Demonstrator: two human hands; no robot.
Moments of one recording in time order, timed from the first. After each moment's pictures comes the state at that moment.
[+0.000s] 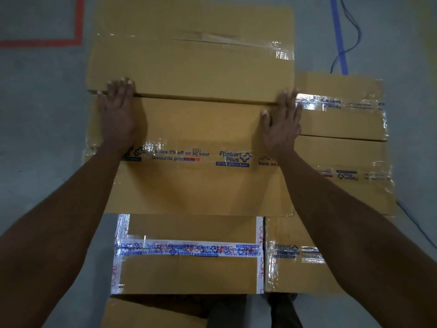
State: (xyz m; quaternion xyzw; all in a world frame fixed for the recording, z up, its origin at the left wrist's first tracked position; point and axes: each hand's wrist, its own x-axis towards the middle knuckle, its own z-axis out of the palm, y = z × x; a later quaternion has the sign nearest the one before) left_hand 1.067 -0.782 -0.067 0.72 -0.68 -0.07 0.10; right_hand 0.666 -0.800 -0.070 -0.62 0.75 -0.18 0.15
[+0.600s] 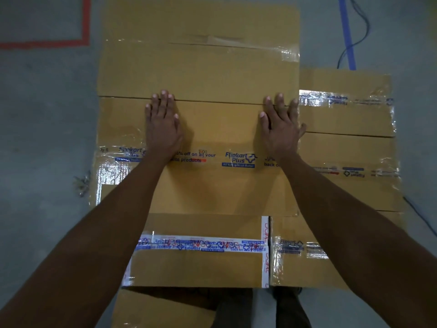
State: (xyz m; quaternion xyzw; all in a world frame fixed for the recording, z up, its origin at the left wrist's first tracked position) left_hand 0.983 -0.764 -0.068 0.72 -0.67 -0.12 0.10; right_hand 0.672 -0.786 -0.063 -0.65 0.74 -0.09 0.16
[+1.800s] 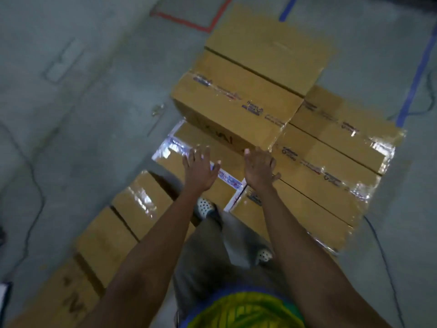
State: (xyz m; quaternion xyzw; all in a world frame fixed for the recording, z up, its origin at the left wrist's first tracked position) left_hand 0.710 -0.357 0.128 0.88 -0.40 -0.25 0.03; right_hand 0.560 -0.473 0.135 -0.69 0.59 0.06 0.43
